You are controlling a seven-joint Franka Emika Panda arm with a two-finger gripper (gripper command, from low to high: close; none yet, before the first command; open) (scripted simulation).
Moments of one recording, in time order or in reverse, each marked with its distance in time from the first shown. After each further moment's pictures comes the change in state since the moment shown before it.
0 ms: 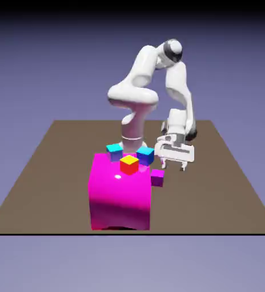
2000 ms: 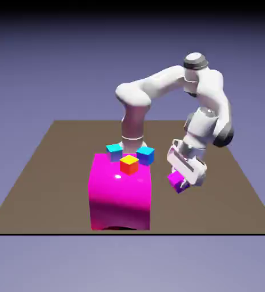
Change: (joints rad) arm -0.833 0.417 -0.824 0.619 -1.078 -1.158 1.174
